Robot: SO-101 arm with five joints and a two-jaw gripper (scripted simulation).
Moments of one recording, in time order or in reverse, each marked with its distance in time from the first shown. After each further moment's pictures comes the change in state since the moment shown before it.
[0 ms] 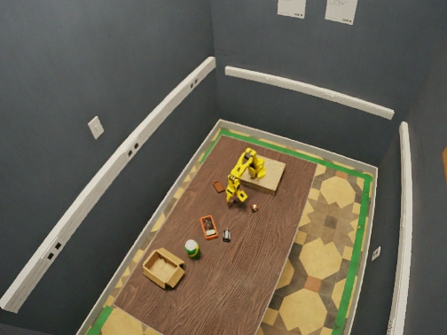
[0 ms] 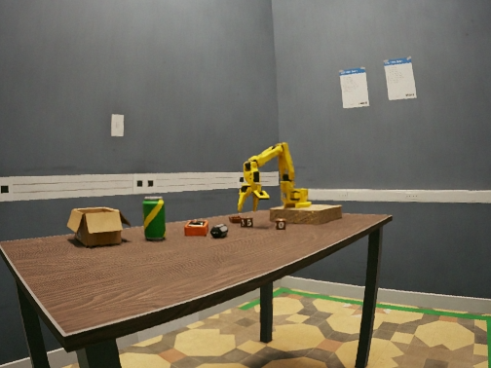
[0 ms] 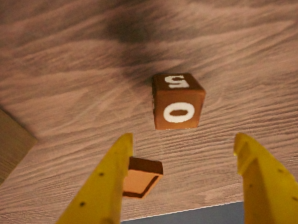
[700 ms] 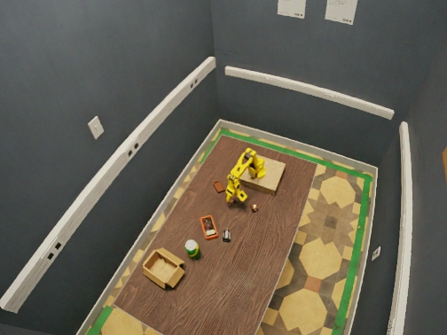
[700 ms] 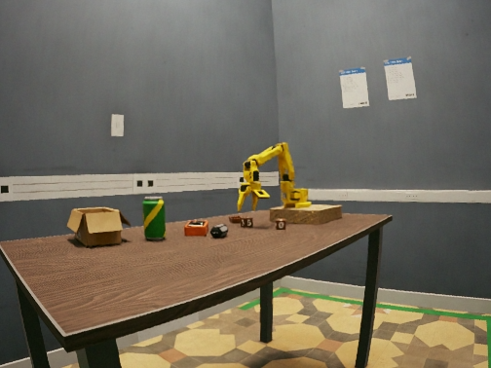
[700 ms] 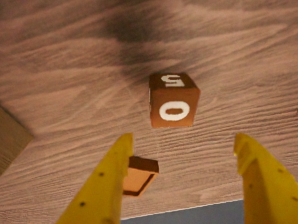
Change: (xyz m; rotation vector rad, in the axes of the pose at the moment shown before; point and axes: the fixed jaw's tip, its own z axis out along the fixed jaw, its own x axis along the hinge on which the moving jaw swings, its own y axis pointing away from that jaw) arm 0.000 -0.002 -0.003 0.004 0.000 -0.023
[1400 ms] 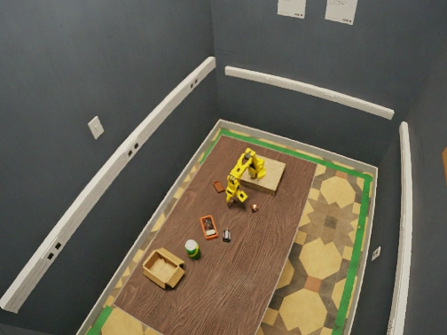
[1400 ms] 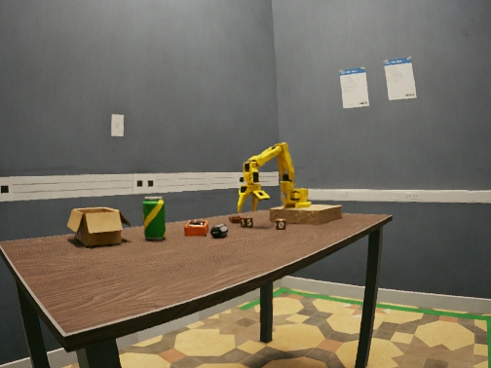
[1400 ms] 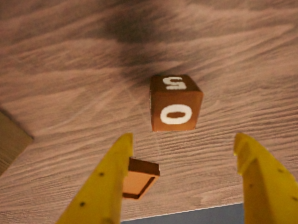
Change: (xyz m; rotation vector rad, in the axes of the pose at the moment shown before) arm 0.000 0.000 0.004 -0.008 0.000 0.000
